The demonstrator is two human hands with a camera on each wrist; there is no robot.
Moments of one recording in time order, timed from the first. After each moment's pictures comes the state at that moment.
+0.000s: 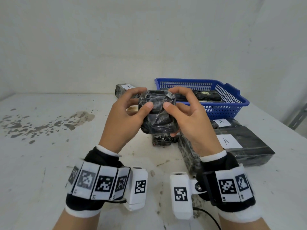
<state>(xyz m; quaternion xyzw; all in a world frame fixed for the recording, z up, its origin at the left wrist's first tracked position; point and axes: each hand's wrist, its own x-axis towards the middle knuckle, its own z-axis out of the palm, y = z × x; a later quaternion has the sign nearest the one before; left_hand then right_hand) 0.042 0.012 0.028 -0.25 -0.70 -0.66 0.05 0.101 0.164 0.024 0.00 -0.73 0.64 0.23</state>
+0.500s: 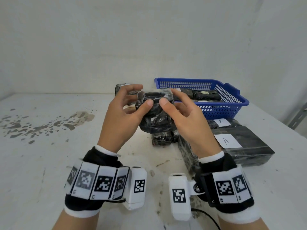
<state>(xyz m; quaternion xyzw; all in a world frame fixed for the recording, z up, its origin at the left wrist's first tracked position) 0.044 0.010 0.030 -0.25 -0.69 -0.68 0.06 0.094 0.162 0.016 -0.01 -0.74 0.62 0.25</state>
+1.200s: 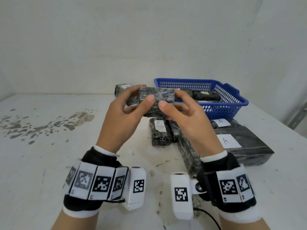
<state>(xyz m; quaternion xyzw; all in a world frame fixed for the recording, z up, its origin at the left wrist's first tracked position) 0.043 0.009 0.030 -0.29 -0.66 -0.69 0.06 0.102 0.164 0.023 0.03 -0.74 0.63 0.24</state>
